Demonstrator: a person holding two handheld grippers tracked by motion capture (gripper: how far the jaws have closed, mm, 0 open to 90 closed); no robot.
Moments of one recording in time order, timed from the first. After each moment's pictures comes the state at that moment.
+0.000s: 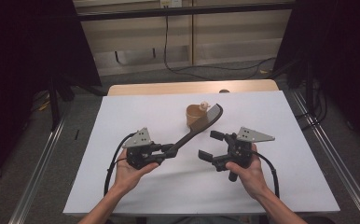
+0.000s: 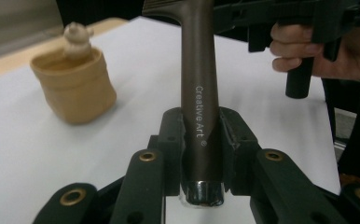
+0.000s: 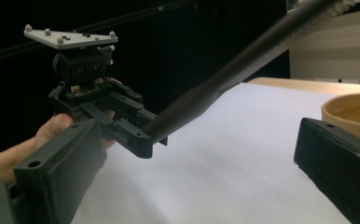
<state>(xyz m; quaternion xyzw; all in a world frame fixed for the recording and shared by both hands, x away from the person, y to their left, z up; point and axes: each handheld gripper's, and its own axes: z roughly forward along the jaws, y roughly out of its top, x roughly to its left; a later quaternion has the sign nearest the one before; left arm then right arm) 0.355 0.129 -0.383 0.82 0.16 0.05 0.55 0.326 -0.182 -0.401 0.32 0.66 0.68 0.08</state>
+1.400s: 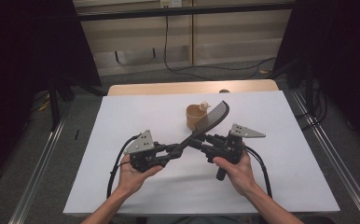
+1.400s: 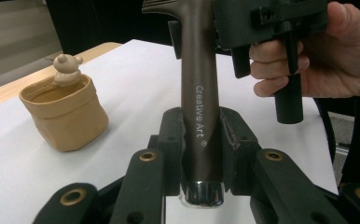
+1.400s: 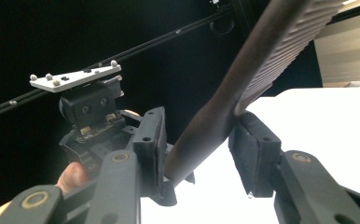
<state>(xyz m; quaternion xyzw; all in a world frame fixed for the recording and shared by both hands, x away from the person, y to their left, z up) 0.348 0.120 -0.382 0.80 0.14 0.07 0.58 0.335 -0.158 -0.398 0.32 0.61 0.73 0.02</state>
